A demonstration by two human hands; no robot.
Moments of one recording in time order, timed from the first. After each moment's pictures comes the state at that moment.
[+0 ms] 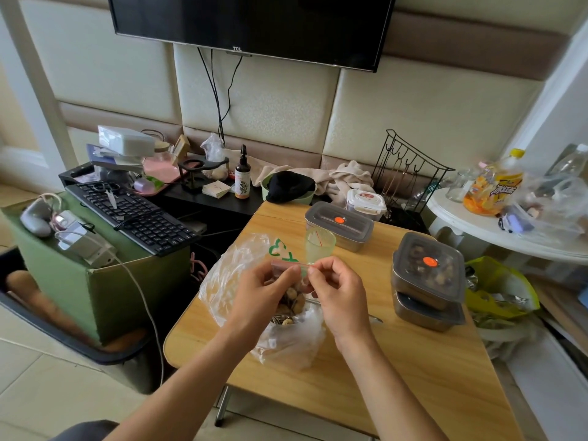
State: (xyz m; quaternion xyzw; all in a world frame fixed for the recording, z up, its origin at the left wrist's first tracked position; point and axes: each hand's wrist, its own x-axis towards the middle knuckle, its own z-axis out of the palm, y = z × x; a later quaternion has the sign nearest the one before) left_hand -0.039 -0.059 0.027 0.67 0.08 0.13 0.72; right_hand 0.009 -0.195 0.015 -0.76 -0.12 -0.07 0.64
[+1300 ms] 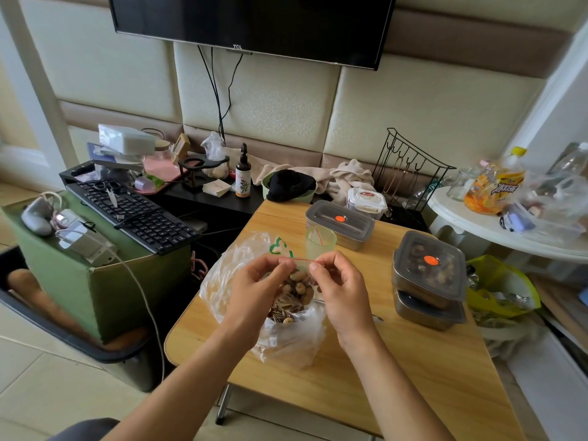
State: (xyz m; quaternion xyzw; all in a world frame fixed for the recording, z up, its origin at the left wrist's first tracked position) left_hand -0.035 -0.054 0.021 0.60 0.10 0.13 0.78; right_hand 0.008 -0.197 0.021 -0.75 -0.14 -0.06 0.65
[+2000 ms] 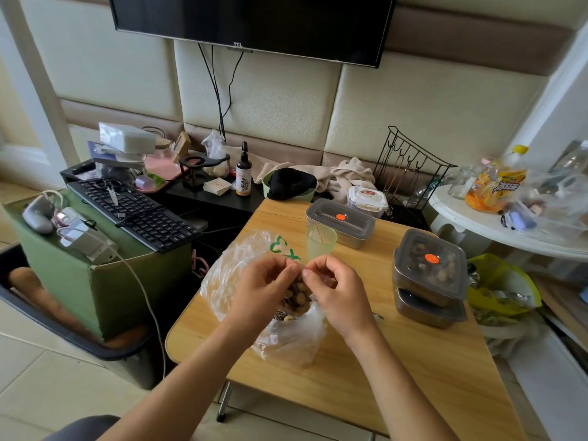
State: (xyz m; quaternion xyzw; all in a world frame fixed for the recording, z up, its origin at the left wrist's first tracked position) left_hand -0.036 -0.054 0.020 0.71 0.05 0.15 0.69; right_hand 0.010 -0.203 0.021 -0.80 -0.20 -0.04 0.57
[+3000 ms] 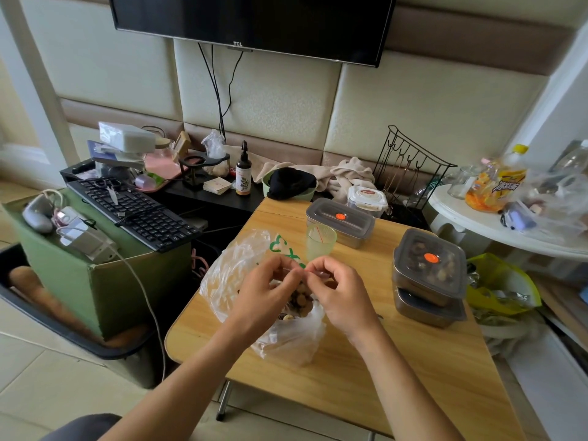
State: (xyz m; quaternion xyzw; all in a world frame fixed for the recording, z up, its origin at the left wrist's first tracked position) left_hand -0.037 -0.054 0.016 0.77 0.02 0.16 0.62; right_hand 0.012 -0.209 0.024 -0.80 -0.22 -0.01 0.56
